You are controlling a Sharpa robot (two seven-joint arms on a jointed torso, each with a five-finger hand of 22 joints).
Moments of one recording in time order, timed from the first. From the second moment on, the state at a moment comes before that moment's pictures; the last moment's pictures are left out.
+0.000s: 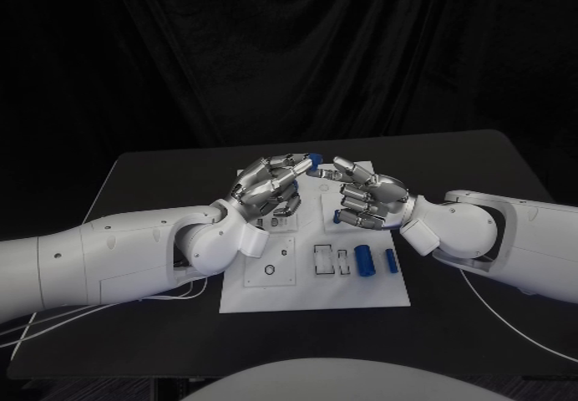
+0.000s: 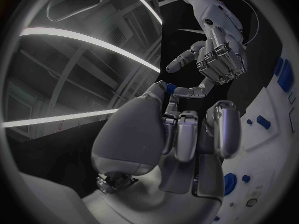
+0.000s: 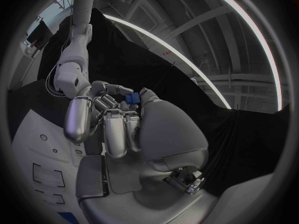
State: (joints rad) left arm 1.18 -0.79 -0.21 1.59 0.11 0.05 0.69; left_hand 1.50 0.05 0.07 0.18 0.36 0.97 0.12 0.11 0.39 1.46 0.03 1.57 1.31 1.47 -0.02 1.57 1.31 0.05 1.43 0.10 1.36 1.31; right arm 1.29 -0.78 -0.25 1.55 0.44 0.45 0.11; right_hand 1.36 0.13 -0.02 0.27 0.33 0.42 0.08 0.53 0.14 1.44 0.00 1.52 1.33 1.47 -0.06 1.46 1.31 0.07 1.38 0.06 1.25 1.31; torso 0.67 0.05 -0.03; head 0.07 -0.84
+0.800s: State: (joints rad) left arm 1.18 -0.78 -0.21 1.59 0.11 0.08 0.69; left_hand 1.52 0.05 0.07 0.18 0.36 0.96 0.13 0.10 0.39 1.46 0.04 1.58 1.31 1.47 -0.02 1.57 1.31 0.05 1.42 0.09 1.35 1.31; right arm 1.28 -0.76 -0.25 1.54 0.44 0.44 0.09; right_hand 1.39 0.12 -0.02 0.24 0.31 0.44 0.07 0.61 0.14 1.44 0.00 1.52 1.35 1.47 -0.07 1.46 1.31 0.09 1.37 0.05 1.23 1.31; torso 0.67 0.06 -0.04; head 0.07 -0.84
